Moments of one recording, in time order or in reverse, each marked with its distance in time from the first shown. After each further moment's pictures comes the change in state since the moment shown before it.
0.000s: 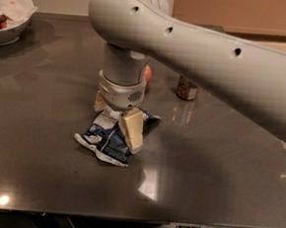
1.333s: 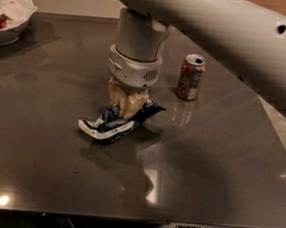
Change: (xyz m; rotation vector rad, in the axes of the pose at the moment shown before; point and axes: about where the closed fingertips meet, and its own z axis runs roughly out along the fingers) arm 0.001 0.011 -0.057 0.043 -0.043 -0.047
